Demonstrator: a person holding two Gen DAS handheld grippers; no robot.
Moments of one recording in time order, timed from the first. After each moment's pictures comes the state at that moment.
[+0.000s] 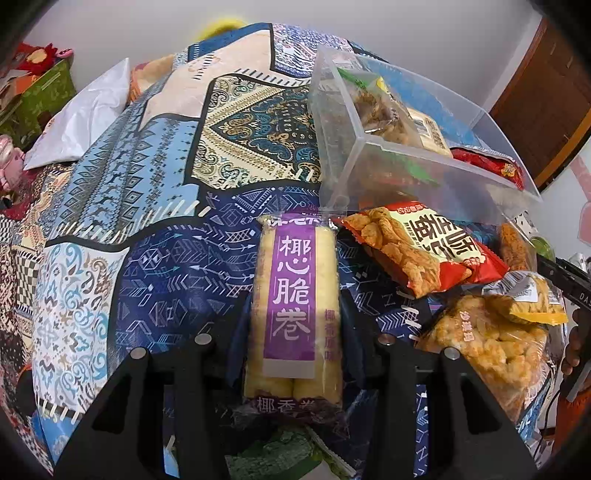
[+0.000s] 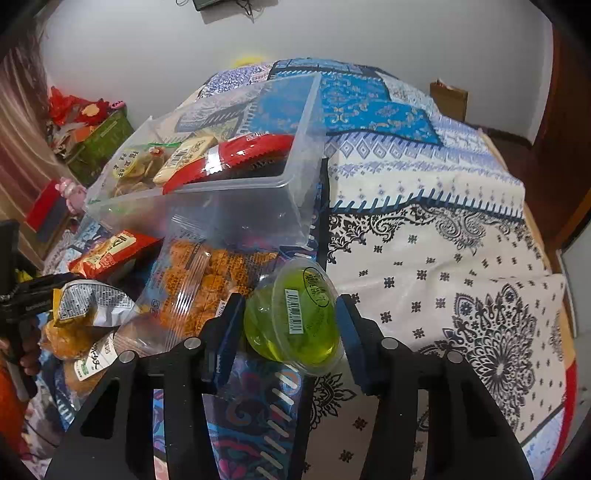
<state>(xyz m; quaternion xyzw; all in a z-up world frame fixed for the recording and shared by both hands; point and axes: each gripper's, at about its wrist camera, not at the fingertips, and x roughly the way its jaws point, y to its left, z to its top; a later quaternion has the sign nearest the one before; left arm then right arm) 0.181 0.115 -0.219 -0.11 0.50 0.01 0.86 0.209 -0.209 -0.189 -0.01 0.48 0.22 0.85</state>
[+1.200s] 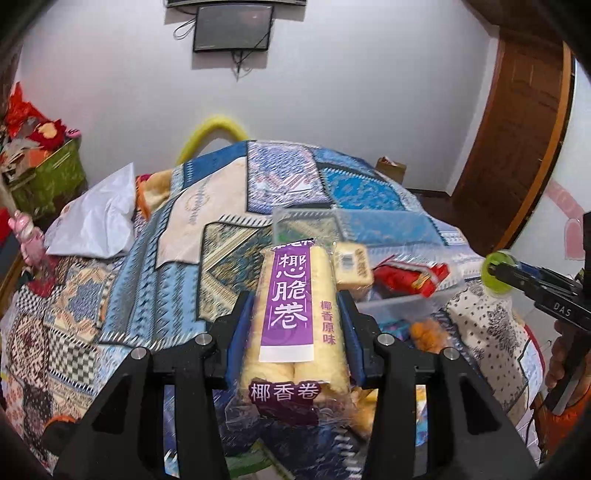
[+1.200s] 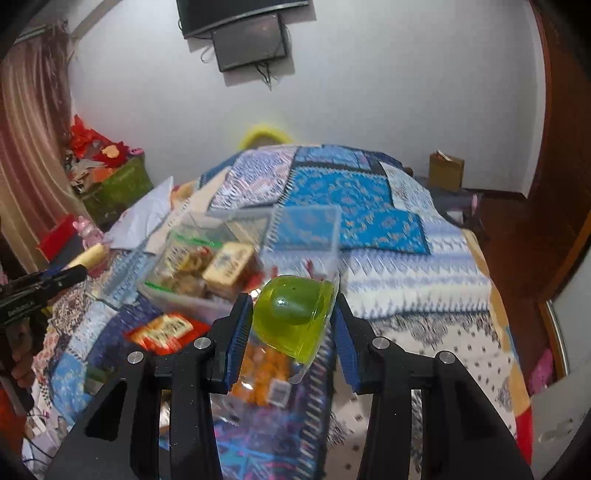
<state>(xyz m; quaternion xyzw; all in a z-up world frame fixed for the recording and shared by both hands) 0.169 0.079 -0.078 -0.06 0.35 0.01 0.93 0.209 -0.200 -0.094 0.00 0.36 0.24 0.90</state>
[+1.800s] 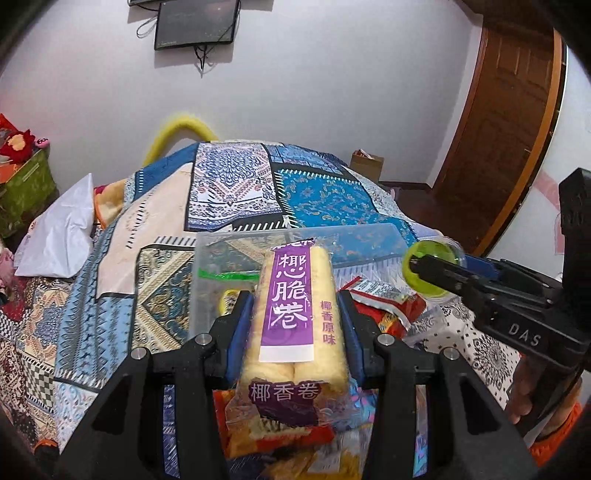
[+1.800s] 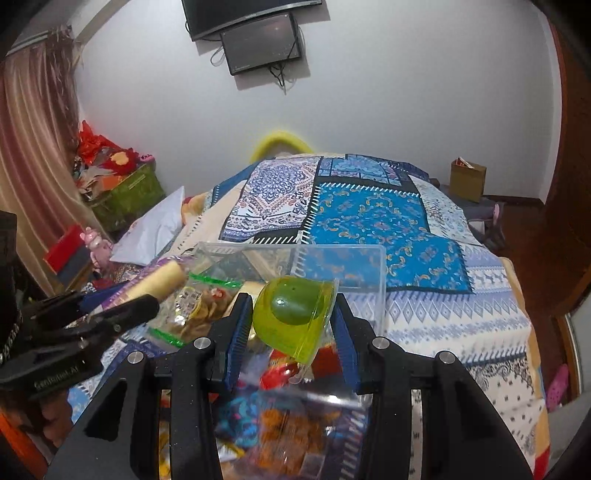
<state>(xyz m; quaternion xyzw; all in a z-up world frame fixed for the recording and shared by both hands) 0.250 0.023 -0.092 -0.06 0.37 -0.03 0.93 0.265 -0.158 -0.098 0.01 0.36 0.26 0.89</state>
